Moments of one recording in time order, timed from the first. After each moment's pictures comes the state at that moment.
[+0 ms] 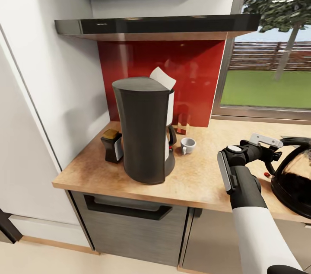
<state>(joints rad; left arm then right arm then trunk) -0.27 0.00 -0.28 -0.04 0.57 -0.14 -0.74 -0.77 0.05 -0.10 -1.27 0.05 0.56 -1.01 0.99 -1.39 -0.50</state>
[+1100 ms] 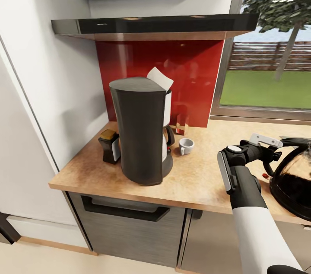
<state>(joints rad) -0.27 0.00 -0.28 -0.04 0.57 -0.14 -0.74 -0.77 0.05 -0.10 -1.26 0.05 0.56 -1.01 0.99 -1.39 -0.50</state>
